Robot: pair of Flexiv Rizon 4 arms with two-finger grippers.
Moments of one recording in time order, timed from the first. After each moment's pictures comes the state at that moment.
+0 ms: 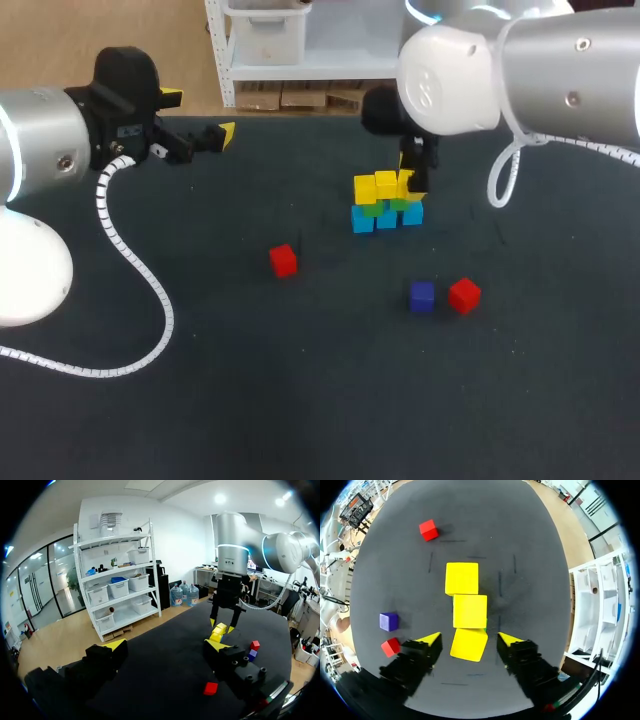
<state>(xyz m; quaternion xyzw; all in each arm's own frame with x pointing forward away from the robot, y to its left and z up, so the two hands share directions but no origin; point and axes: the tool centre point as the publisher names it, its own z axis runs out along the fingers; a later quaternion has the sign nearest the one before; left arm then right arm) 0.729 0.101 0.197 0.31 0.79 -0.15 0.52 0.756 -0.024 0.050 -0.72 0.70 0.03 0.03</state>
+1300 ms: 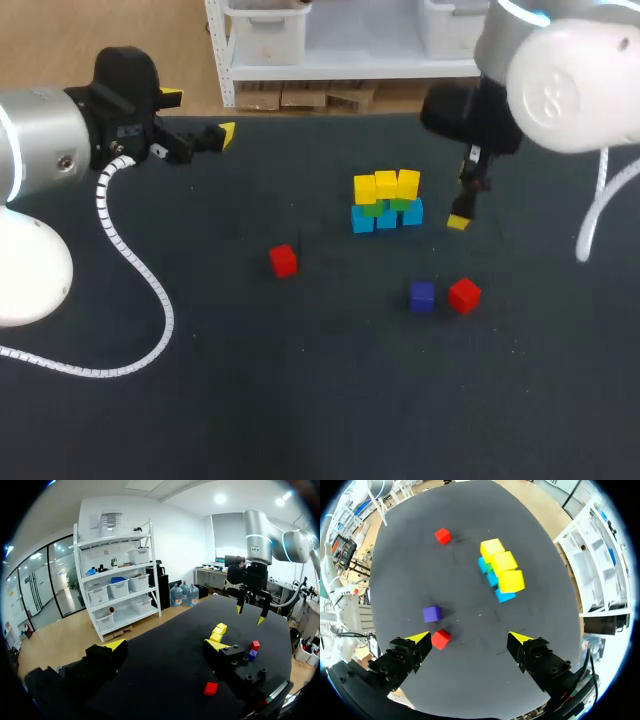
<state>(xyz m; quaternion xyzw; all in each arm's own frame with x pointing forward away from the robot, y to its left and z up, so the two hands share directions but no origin) 0.729 0.101 0.197 0.31 0.79 -0.15 0.52 0.658 -0.074 0.097 -0.58 0.81 0.07 0.04</state>
